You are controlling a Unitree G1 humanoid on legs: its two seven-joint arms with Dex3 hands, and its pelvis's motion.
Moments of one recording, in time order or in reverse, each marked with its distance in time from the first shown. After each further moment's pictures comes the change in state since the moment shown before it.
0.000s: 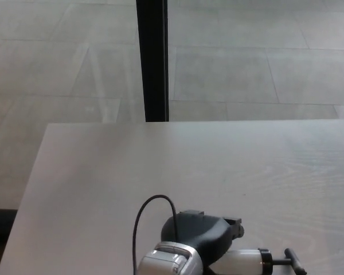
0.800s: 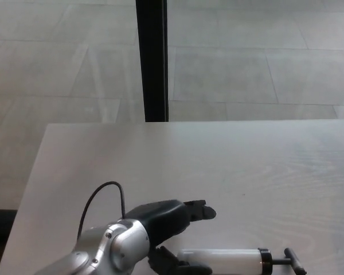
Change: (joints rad) left_arm 0.020 0.292 0.213 -0.112 -0.340 -0.188 -0.102; right_arm 0.072 0.007 -0.014 -0.018 0.027 -0.015 -0.009
